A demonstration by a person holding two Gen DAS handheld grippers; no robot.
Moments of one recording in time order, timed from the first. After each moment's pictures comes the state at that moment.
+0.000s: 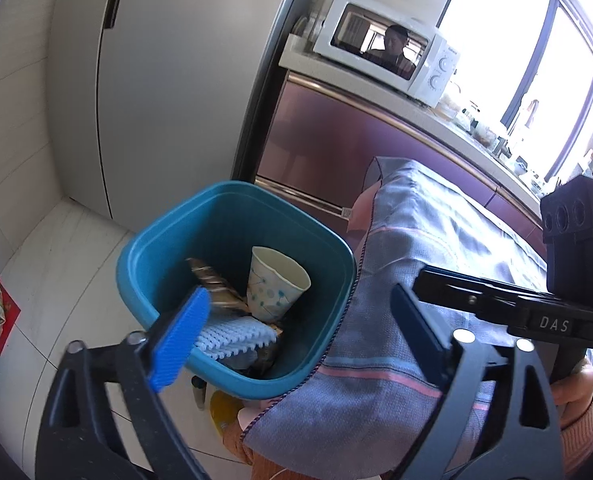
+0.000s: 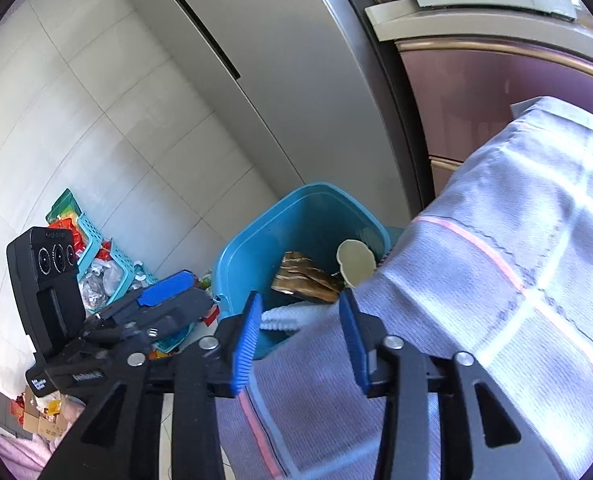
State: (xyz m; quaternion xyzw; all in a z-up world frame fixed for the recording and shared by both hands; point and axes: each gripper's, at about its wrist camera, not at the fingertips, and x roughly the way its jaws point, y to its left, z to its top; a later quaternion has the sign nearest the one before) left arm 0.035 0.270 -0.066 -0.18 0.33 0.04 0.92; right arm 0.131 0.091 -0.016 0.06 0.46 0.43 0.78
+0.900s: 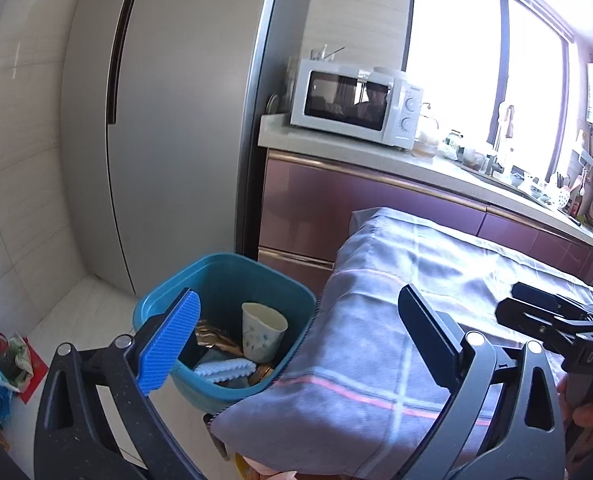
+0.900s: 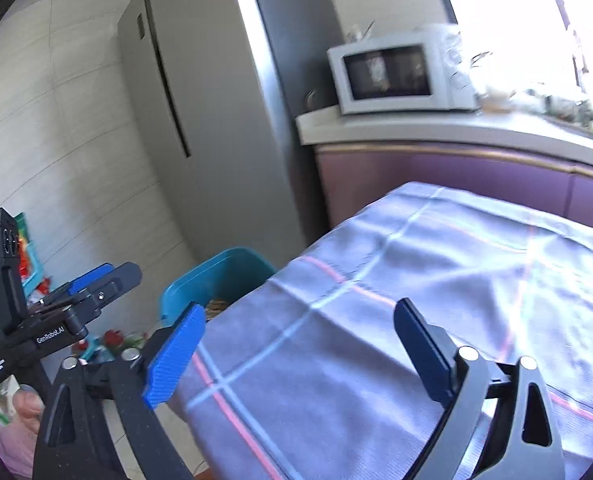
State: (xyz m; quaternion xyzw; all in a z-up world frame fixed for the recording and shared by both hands) left arm -0.018 0.191 -0.007 -0.09 0.22 0.07 0.97; right arm 0.051 -0.027 0.028 0.04 0.29 0.29 0.91
